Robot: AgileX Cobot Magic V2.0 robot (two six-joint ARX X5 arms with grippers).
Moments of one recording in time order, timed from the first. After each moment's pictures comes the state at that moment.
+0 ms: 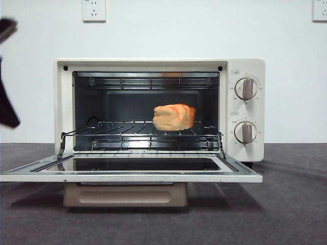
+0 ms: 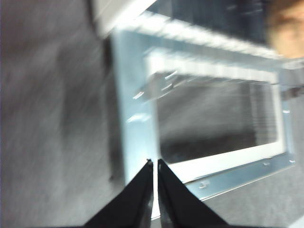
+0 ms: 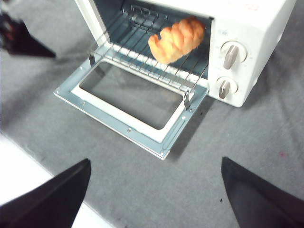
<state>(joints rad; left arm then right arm) -0.07 1.11 0.68 -0.54 0.54 -0.28 0.76 0.58 1.06 -1.07 0.03 0.26</state>
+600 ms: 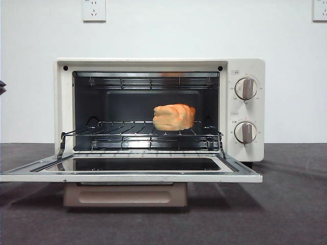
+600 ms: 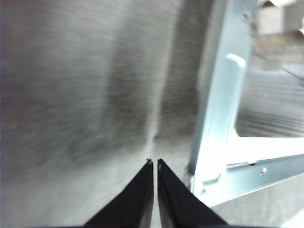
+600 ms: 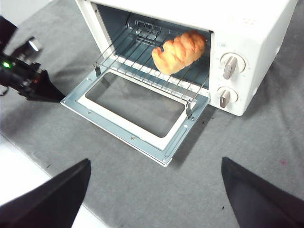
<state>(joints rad) -0.04 1.23 0.50 -0.41 0.60 -0.41 0.76 0.55 1.06 -1.06 0.03 0.26</state>
